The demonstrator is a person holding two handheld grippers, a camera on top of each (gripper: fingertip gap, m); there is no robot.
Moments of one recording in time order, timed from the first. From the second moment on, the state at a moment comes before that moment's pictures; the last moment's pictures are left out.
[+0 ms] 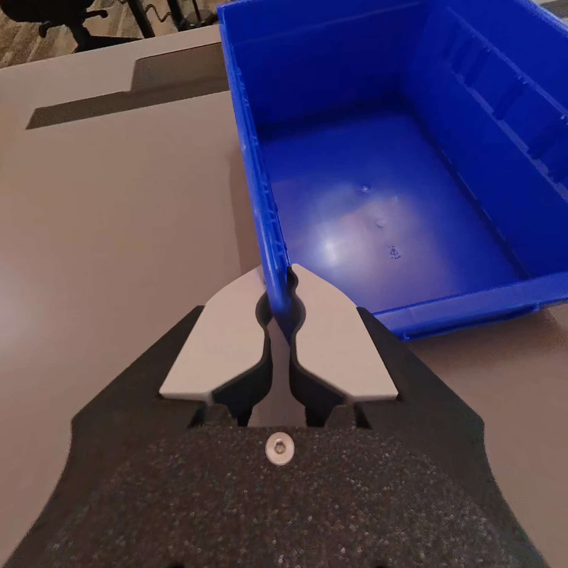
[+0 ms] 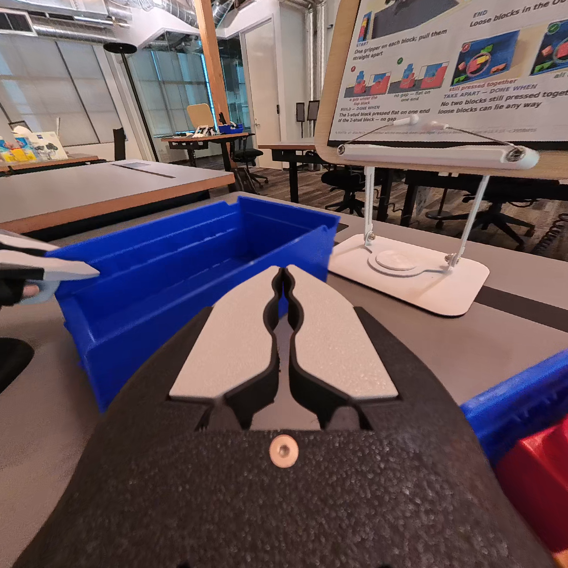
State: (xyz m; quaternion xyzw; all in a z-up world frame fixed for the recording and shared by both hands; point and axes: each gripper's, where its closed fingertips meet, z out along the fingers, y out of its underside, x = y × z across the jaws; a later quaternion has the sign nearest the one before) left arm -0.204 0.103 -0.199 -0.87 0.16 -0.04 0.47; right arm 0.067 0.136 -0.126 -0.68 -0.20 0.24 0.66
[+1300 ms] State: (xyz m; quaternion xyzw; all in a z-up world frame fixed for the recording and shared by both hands) left arm -0.128 0.072 -0.123 -0.74 0.24 -0.19 0.60; right arm 0.348 0.039 -0.182 -0.82 0.14 0.00 0.56
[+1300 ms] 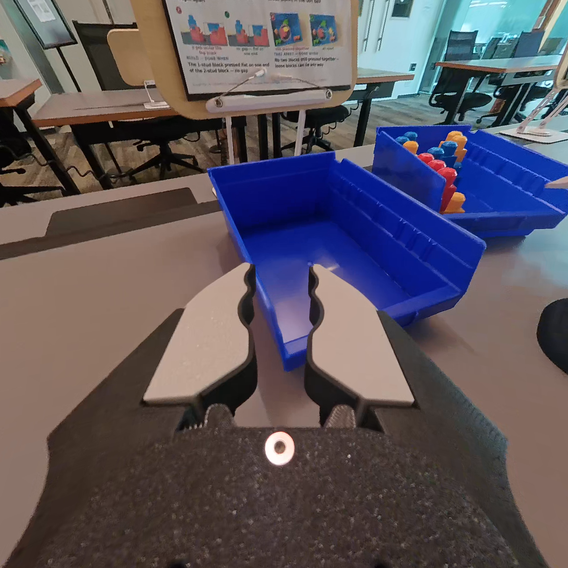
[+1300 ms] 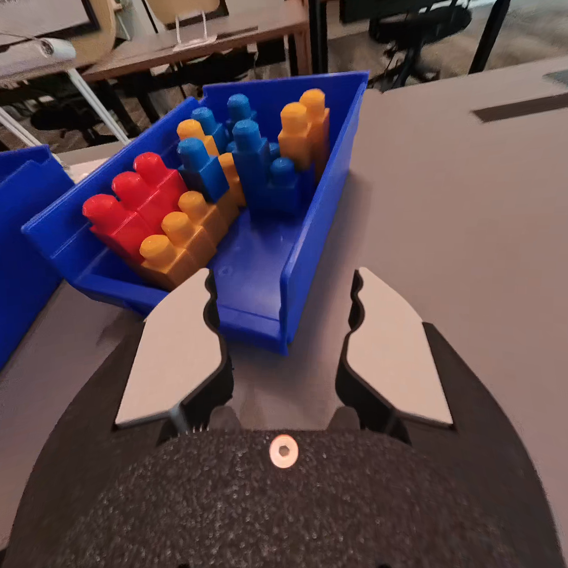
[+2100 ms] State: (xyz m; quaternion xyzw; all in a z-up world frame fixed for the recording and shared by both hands) left arm 0.055 -0.044 -0.133 -0.66 0.47 -0.31 0.50; right arm 0.348 -0.029 -0.193 -0.85 0.12 -0.06 0.51
